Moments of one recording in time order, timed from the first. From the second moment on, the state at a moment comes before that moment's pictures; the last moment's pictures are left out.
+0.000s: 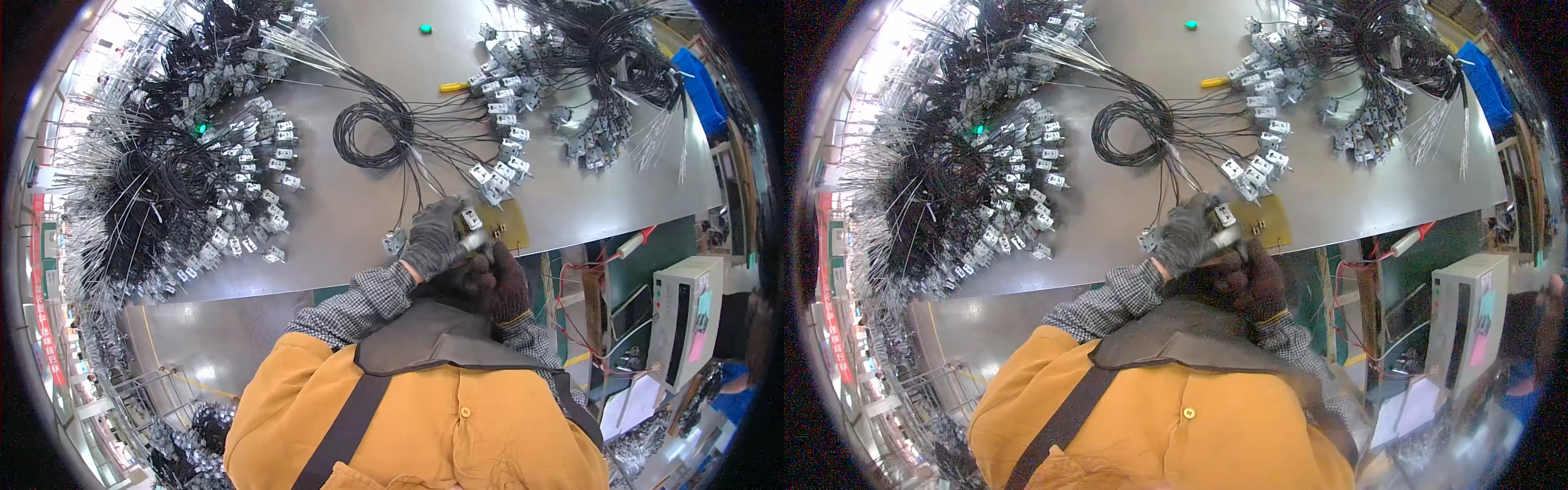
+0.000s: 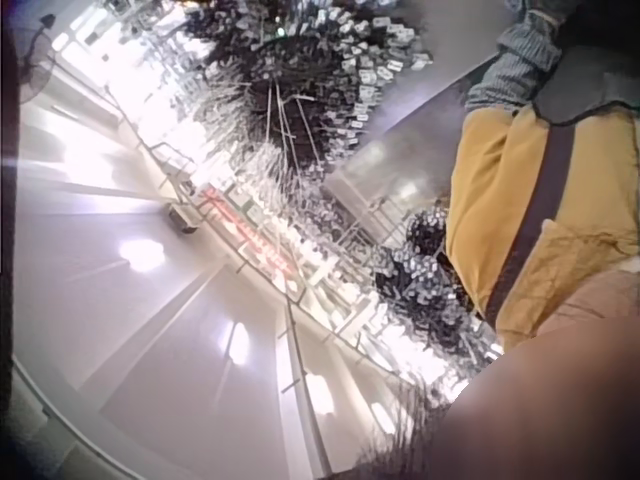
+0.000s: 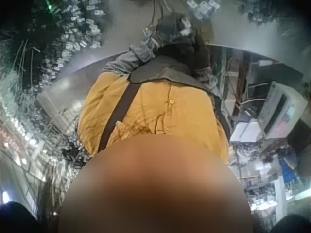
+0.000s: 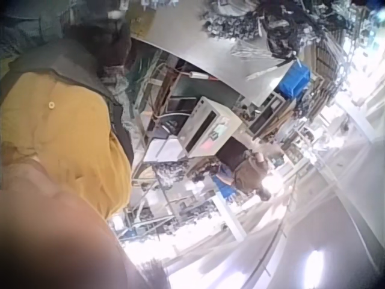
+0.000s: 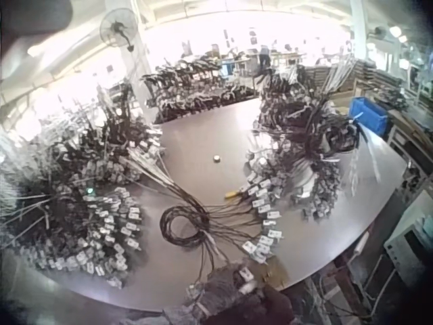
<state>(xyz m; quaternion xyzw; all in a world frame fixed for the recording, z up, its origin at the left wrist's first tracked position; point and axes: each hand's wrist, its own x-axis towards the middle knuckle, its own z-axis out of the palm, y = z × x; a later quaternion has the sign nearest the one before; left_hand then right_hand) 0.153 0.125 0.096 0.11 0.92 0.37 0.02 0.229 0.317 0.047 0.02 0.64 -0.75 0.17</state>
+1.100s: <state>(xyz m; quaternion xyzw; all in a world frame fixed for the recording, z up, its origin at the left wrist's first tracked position) 0.128 0.097 0.104 0.18 0.88 0.39 0.20 0.200 0.306 0.116 -0.04 0.82 -0.56 0.06</state>
